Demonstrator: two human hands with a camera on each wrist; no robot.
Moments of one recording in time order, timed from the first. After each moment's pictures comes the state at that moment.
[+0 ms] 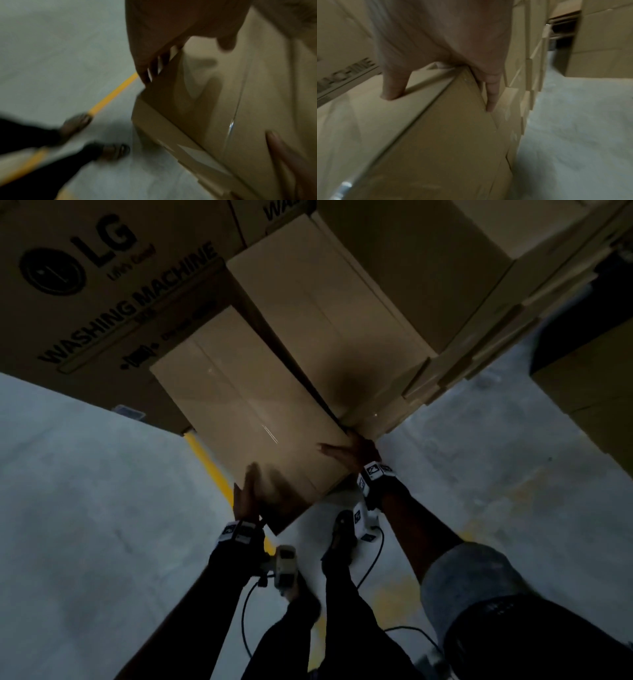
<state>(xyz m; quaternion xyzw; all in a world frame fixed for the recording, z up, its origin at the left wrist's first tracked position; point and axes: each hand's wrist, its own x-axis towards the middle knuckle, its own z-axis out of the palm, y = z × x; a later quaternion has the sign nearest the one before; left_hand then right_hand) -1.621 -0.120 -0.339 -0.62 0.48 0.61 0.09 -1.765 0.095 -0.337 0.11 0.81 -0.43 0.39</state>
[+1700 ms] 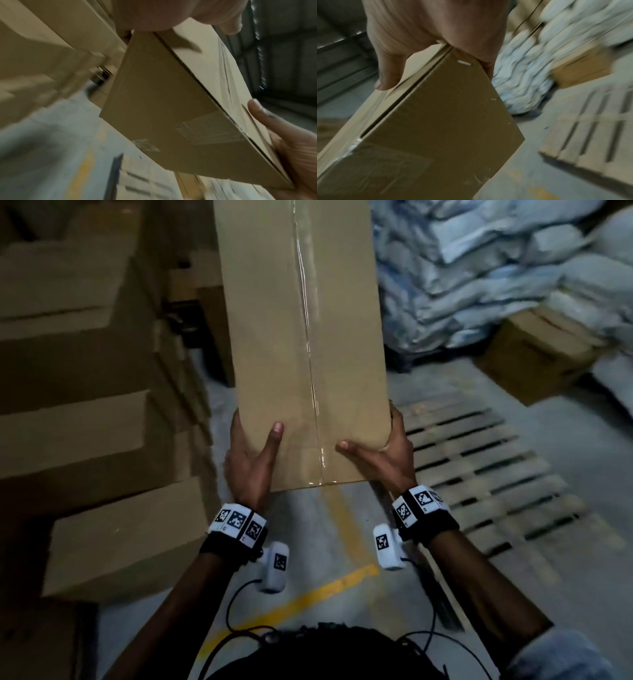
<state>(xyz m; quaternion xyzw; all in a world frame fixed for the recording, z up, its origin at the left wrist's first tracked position) -1.313 -0.087 -0.058 0.29 0.74 0.58 0.17 -1.117 0.038 -0.072 0.48 0.61 -0.48 -0.42</state>
